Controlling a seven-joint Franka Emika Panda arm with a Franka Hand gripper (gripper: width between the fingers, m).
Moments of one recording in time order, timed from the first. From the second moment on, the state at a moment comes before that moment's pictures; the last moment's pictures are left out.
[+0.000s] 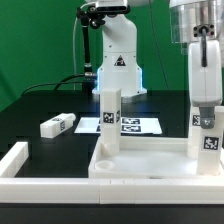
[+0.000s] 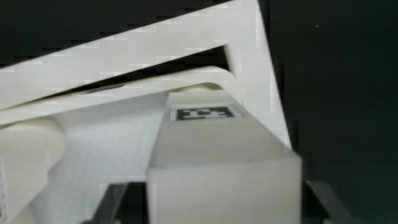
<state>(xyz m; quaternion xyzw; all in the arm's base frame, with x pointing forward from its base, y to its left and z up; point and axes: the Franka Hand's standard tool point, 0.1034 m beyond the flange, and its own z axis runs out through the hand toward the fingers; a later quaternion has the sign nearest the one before) 0.641 0.095 0.108 -0.59 0.81 0.02 0.06</state>
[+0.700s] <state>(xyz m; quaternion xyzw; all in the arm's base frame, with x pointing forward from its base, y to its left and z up) 0.631 0.067 0.150 -0.65 0.76 0.00 0.09</state>
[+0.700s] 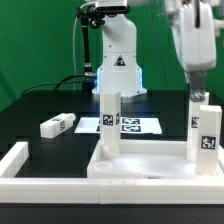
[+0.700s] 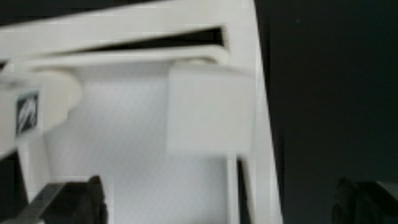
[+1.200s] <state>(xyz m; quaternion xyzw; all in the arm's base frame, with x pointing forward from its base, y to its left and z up) 0.629 0.061 0.146 -0.65 0.76 0.00 0.09</state>
